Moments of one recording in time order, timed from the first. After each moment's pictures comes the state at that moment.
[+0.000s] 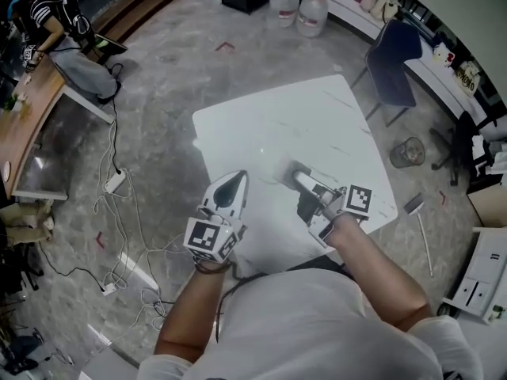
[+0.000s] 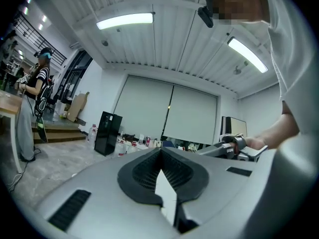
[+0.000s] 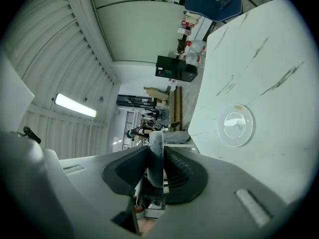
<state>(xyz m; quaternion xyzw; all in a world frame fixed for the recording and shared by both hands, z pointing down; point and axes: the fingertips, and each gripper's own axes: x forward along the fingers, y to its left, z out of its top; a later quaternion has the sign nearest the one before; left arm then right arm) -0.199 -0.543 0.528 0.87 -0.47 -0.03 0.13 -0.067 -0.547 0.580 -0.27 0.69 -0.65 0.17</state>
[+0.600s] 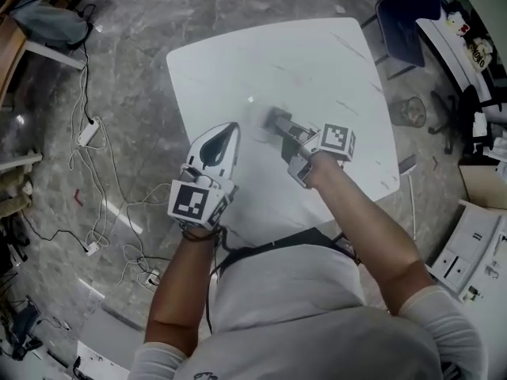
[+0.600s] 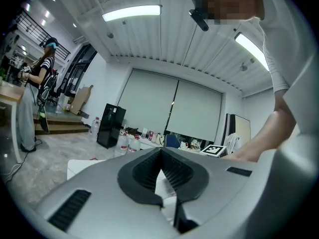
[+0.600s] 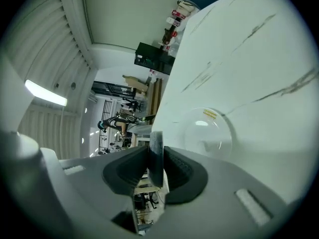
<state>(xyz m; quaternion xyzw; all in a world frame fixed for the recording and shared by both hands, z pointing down) -0.195 -0.603 0.633 0.87 -0.47 -0.01 0.16 -0.087 -0.628 0.766 -0.31 0.66 -0.68 0.05</state>
